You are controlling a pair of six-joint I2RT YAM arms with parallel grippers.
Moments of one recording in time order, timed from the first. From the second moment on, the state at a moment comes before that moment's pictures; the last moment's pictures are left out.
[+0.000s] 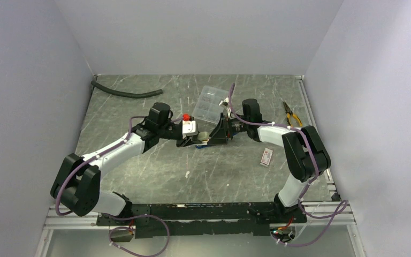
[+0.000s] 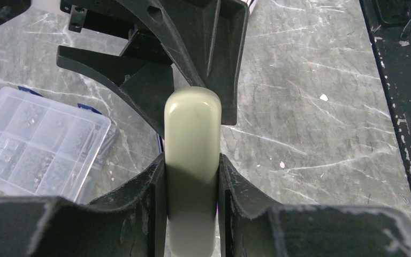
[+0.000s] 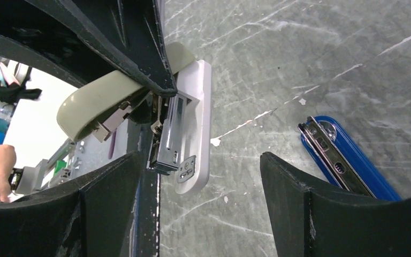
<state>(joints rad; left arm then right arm) -0.55 1.39 0.87 -0.01 0.86 0.63 0.35 1.72 0.87 0.31 -1.23 0.25</state>
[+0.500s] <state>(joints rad) -0.57 1.39 0.86 -0.01 0.84 0.67 0.35 1.73 0.89 0.33 -1.27 0.28</state>
